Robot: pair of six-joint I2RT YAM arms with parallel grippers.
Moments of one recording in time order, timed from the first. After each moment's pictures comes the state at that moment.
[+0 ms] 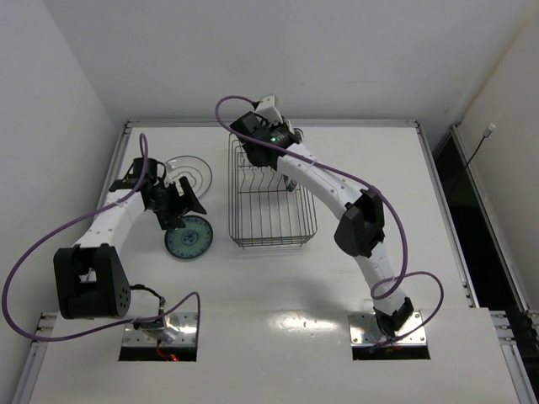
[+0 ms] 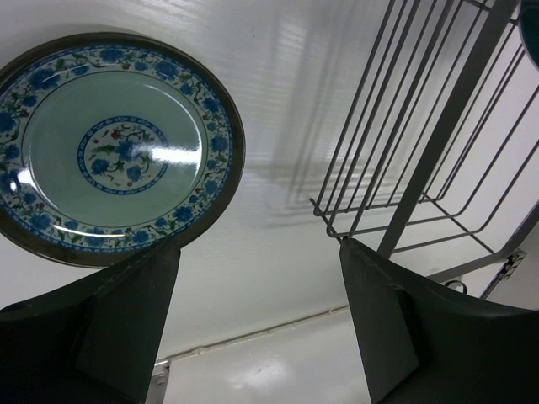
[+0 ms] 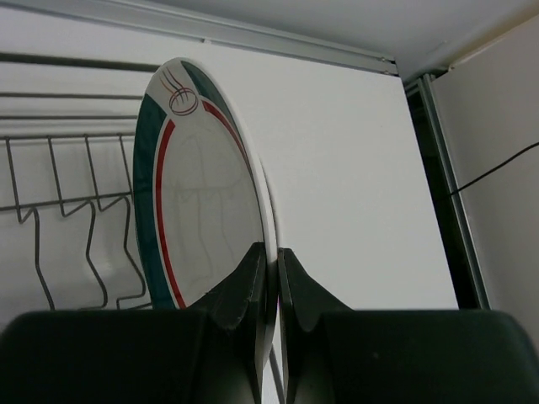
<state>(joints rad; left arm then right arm) 0.07 1.38 1.00 -0.74 0.40 -0.45 0.75 2.24 2.26 -0.89 1.10 0.26</state>
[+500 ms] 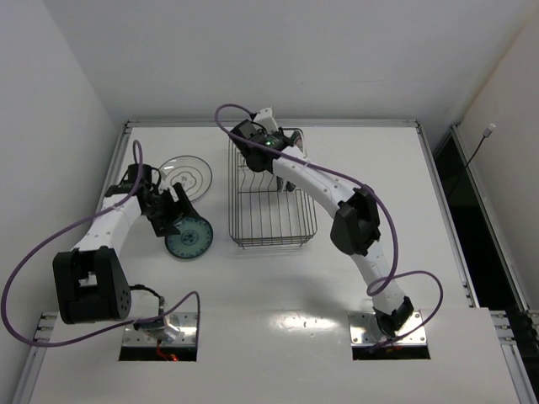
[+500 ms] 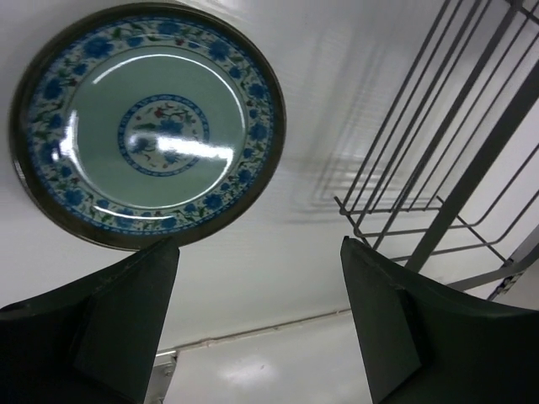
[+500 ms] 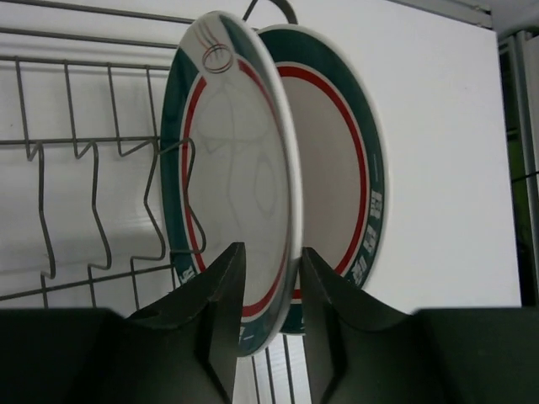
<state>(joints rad) 0.11 1.36 0.94 -0.75 0.38 -0.44 0.76 2.29 2.23 -0.93 0.93 0.36</state>
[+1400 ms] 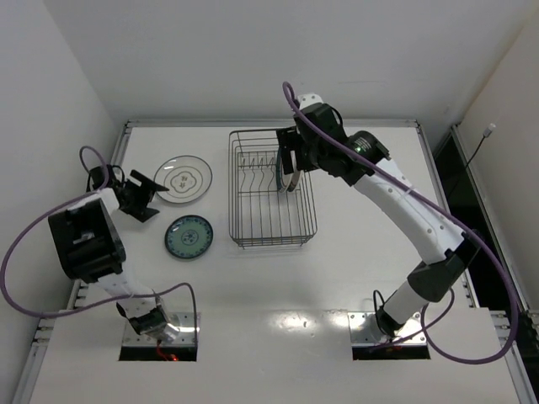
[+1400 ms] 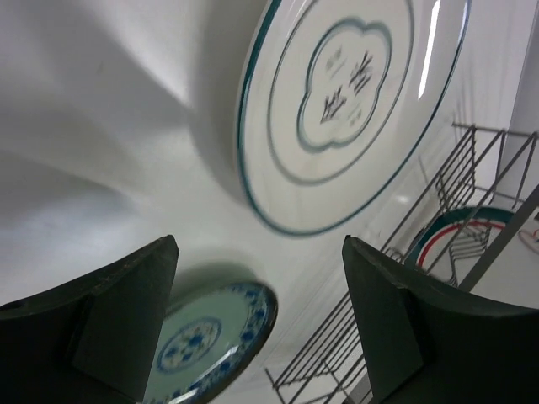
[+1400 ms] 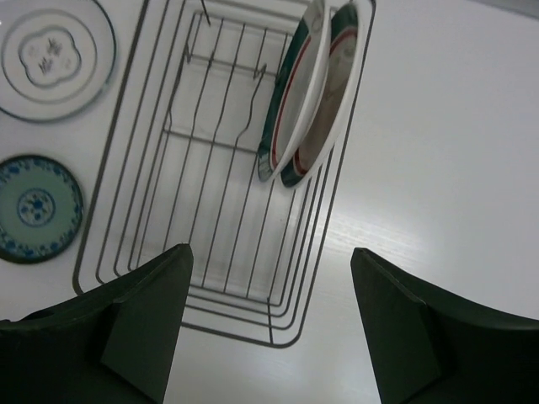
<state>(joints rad) 0.44 1.65 0.94 -0.27 0.47 -0.72 0.71 1.61 1.85 -0.90 0.37 0.26</state>
